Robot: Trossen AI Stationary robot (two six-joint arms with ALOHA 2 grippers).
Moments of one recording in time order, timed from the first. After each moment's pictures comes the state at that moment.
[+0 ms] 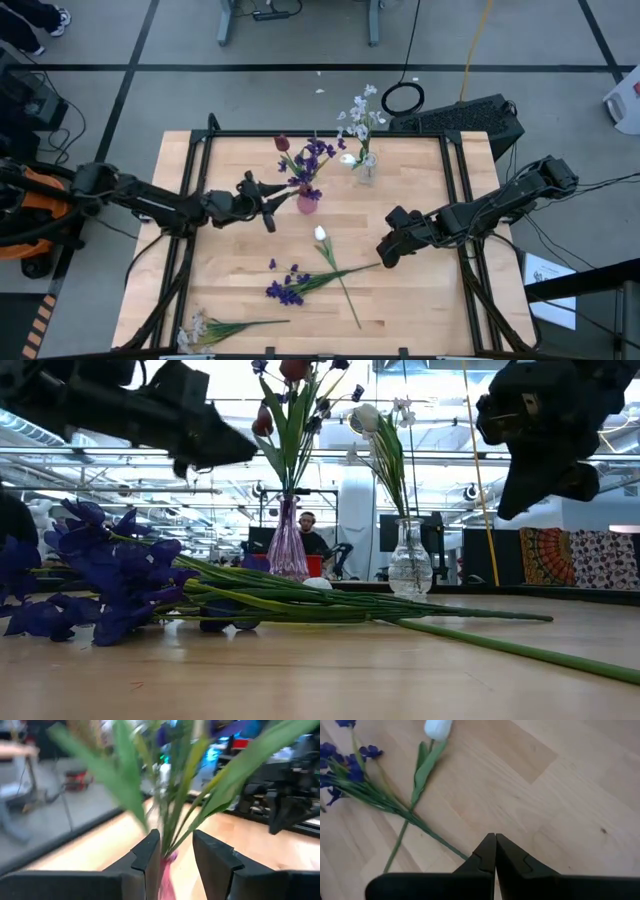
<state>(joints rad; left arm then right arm) -0.09 1.15 0.34 0.73 -0.53 -0.15 0.36 1.24 0.75 -0.58 0.29 1.14</state>
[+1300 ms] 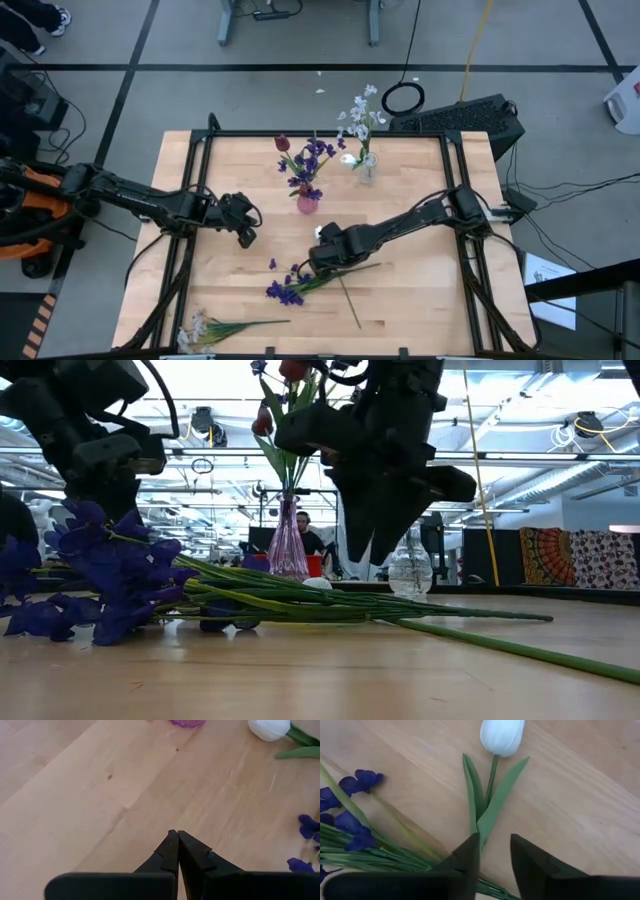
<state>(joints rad) -0.15 0.94 0.43 -0.47 -0.26 -0.75 0.27 2.08 1.63 -0.92 0.18 1.23</state>
